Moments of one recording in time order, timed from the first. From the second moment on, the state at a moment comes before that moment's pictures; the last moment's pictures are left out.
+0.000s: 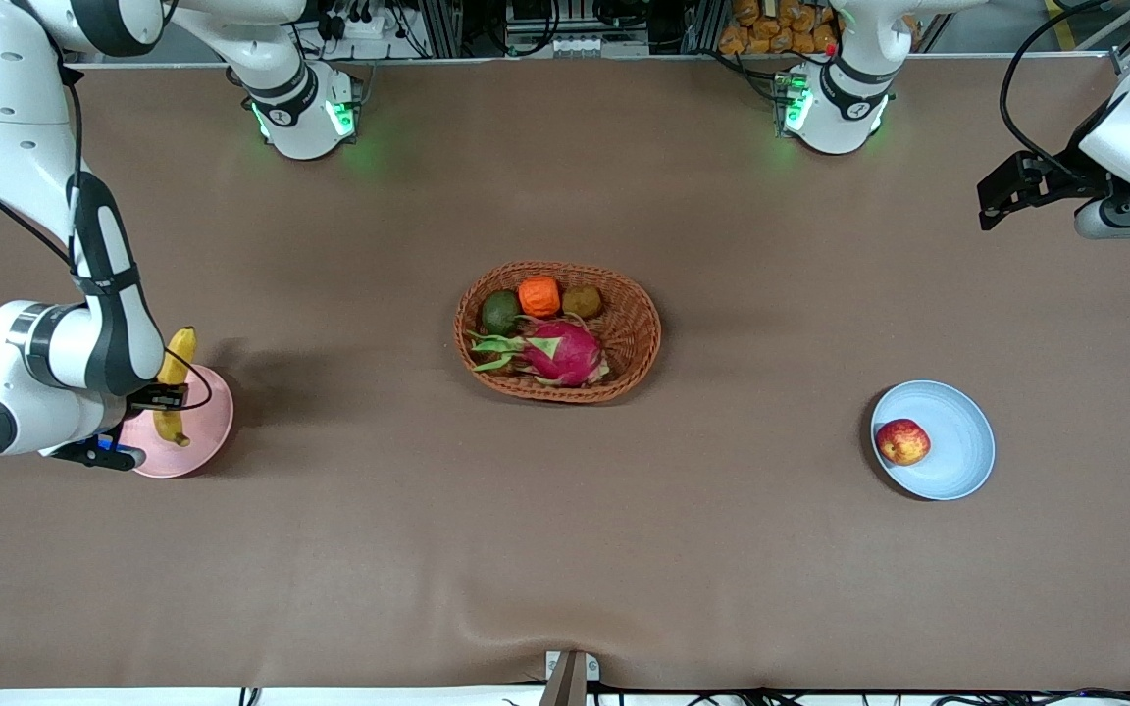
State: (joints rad) left arm 0.01 -0.07 -0.15 -1.59 0.05 1.49 -0.10; right arm -0.07 0.64 -0.14 -1.65 -0.07 1.91 0.06
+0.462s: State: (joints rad) left arm 0.01 -0.07 -0.16 -1.59 0.05 1.49 -0.10; right arm -0.07 0.63 -0.14 -1.59 -0.07 1.99 0.06
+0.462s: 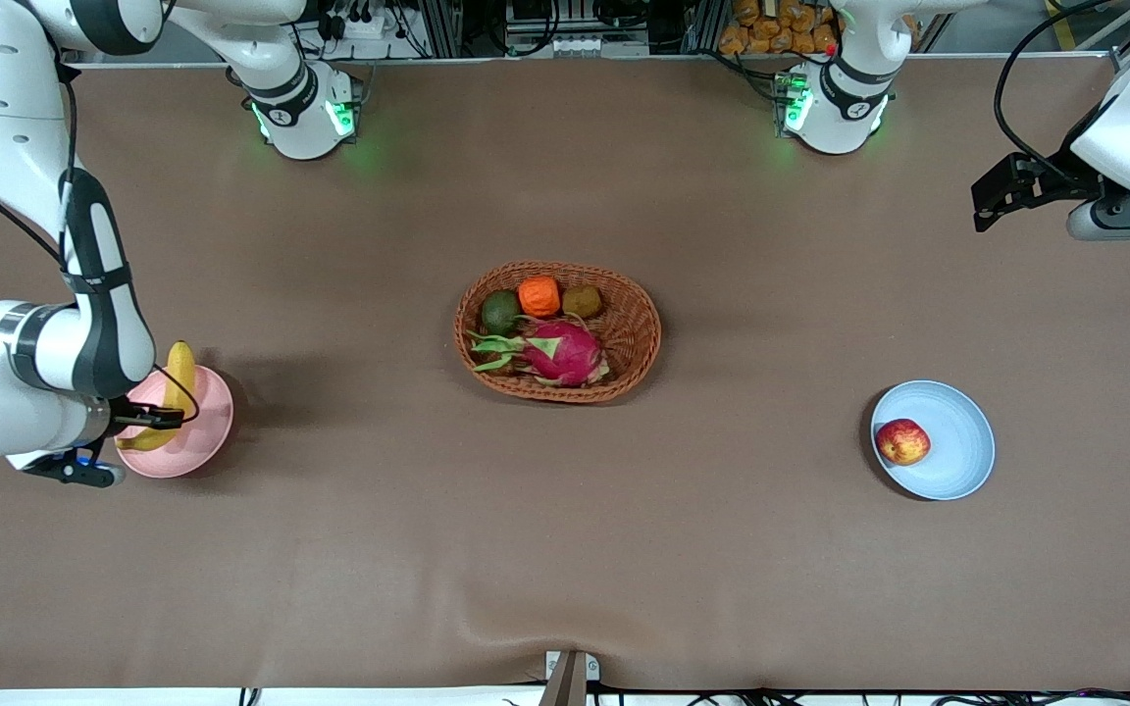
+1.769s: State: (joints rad) left arm 0.05 -0.06 -0.15 -1.55 0.05 1.47 -0.10; right arm 0.01 0.03 -0.07 -1.55 0.04 1.53 0.10
